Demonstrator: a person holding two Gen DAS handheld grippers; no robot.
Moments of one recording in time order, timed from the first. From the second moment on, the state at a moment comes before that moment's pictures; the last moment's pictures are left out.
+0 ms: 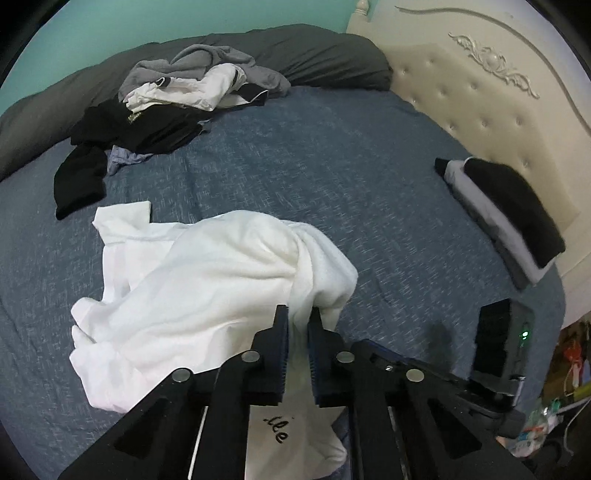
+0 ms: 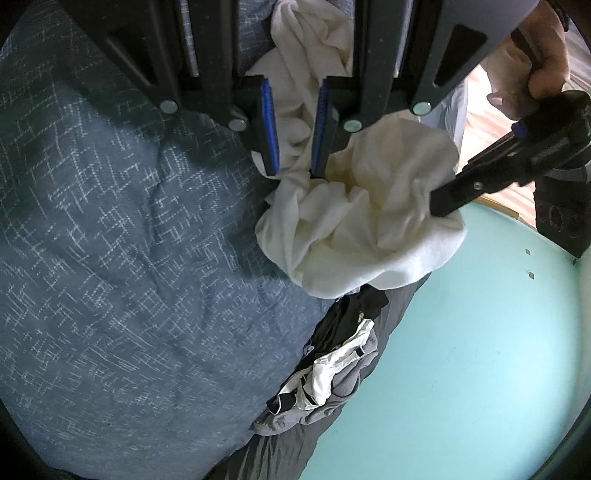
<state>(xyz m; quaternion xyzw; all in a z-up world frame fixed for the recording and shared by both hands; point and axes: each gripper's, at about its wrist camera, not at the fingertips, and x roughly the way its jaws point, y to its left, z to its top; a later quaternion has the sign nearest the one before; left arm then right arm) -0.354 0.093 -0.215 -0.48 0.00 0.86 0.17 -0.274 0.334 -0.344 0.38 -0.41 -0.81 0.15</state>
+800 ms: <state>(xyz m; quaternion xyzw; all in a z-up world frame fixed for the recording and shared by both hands) -0.254 -0.185 -0.247 -0.48 -0.16 0.86 -0.07 -0.280 0.315 -0.345 0.40 -0.39 -0.81 0.17</state>
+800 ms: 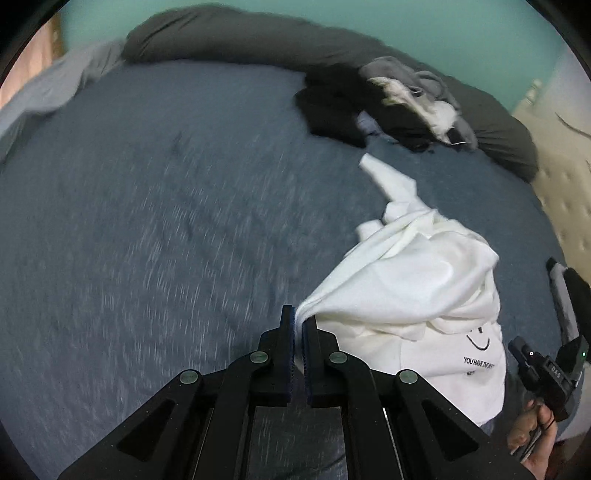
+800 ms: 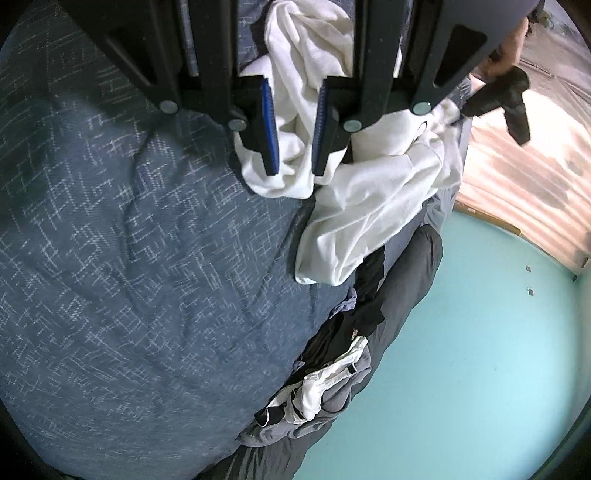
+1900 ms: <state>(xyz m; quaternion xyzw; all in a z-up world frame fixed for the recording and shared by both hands) -0.329 -0.020 -0.255 -0.49 0.02 0.87 0.07 -0.287 0.318 -0.347 0.40 -0.39 -0.81 0.17</state>
